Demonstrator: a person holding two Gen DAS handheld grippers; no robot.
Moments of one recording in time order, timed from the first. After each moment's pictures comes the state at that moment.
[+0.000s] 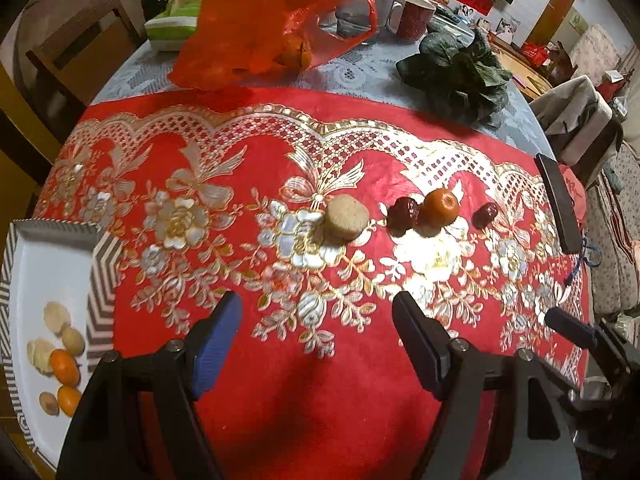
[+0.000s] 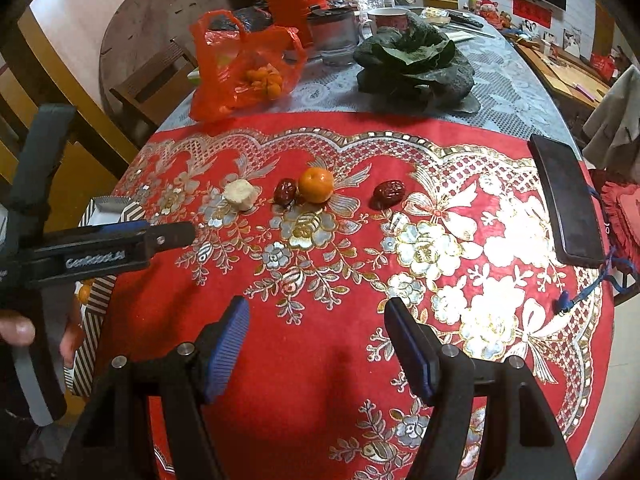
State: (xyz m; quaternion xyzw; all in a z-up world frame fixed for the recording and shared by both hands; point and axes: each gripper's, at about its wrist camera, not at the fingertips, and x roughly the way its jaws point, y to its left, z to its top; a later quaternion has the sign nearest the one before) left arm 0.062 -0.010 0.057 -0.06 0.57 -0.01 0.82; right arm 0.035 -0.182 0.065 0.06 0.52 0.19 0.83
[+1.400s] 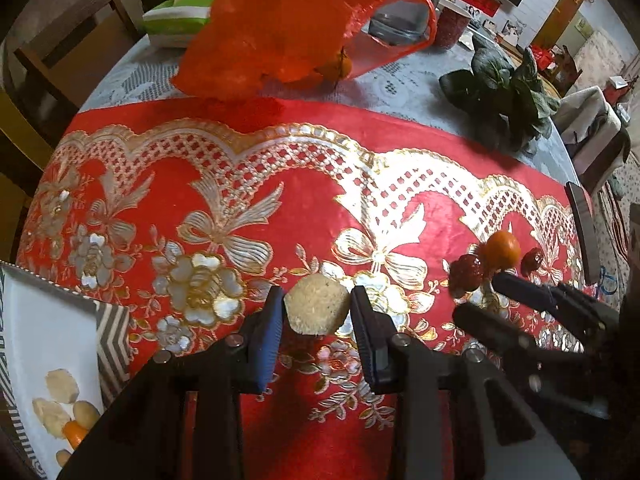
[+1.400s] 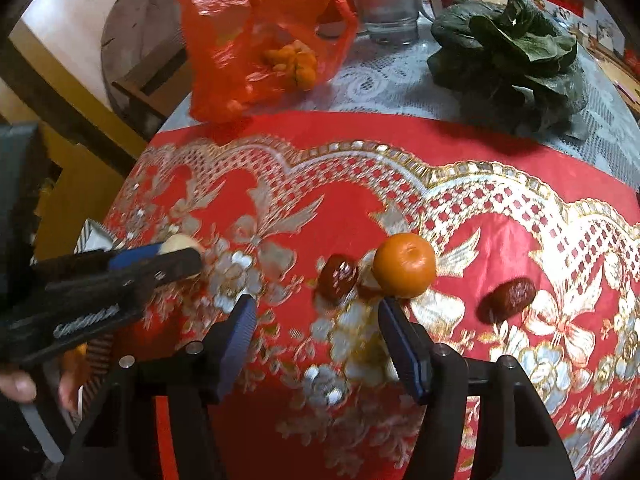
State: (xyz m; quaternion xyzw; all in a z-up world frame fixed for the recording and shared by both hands) left arm 0.110 0.038 0.036 -0.07 0.58 -0.01 0.82; right arm 0.141 -0.106 0.019 0.07 0.54 0.24 0.80
